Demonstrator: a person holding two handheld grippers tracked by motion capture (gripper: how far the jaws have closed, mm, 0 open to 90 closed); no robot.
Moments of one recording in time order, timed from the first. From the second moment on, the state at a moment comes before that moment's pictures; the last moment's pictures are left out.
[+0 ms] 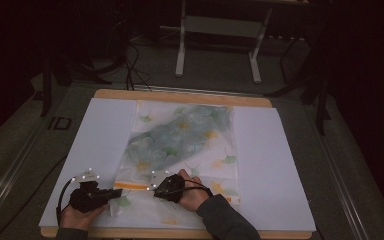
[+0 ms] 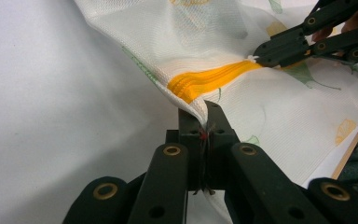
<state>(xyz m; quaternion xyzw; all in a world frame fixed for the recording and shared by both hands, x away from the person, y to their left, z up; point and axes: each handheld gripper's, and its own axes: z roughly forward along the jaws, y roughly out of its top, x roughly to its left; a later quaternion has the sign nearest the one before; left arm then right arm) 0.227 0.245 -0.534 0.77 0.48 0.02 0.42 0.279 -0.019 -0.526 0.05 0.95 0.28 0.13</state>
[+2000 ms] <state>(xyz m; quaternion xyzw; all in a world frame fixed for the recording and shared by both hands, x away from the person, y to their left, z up) 0.227 0.247 -0.535 0.77 0.48 0.02 0.42 0.279 -0.094 -0.521 0.08 0.95 0.27 0.15</state>
